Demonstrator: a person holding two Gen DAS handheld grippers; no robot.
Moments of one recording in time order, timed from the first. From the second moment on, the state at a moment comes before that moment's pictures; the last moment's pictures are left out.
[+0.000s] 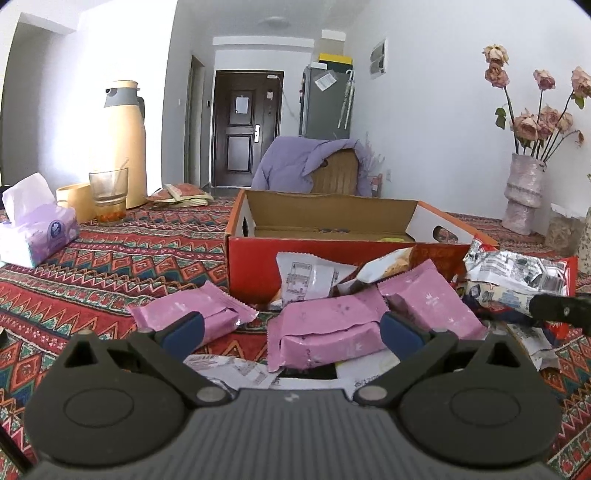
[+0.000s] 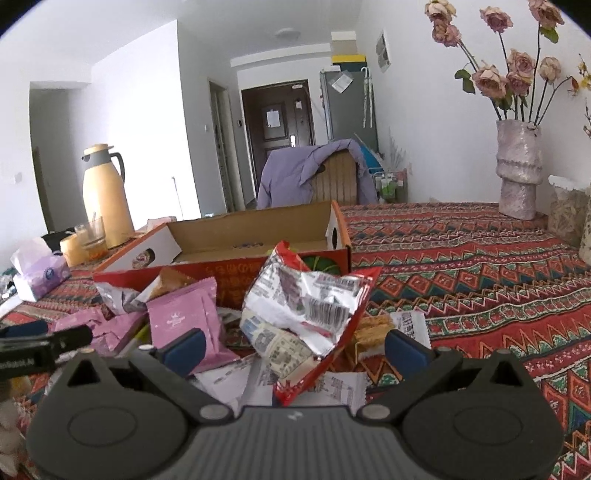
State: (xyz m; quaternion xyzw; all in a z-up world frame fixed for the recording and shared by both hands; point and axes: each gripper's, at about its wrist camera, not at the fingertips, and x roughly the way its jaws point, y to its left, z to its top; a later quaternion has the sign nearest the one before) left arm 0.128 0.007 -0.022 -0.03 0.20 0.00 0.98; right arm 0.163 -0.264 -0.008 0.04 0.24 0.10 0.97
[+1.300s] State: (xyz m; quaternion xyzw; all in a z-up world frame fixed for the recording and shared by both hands) left arm 0.124 0.036 -0.016 -0.04 0.27 0.00 0.96; right arm 0.138 -0.241 0.012 -0.01 0.14 0.09 0.99
